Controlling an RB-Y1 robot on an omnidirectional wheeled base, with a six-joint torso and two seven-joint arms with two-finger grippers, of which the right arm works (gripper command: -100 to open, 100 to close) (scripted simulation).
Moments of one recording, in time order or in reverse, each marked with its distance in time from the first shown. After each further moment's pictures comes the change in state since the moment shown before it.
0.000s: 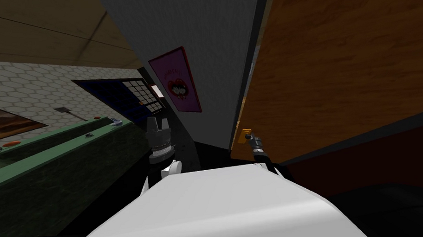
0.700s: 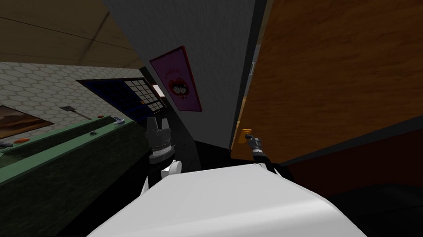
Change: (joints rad) arm -0.003 -0.015 0.031 0.021 -0.068 -0.016 -0.073
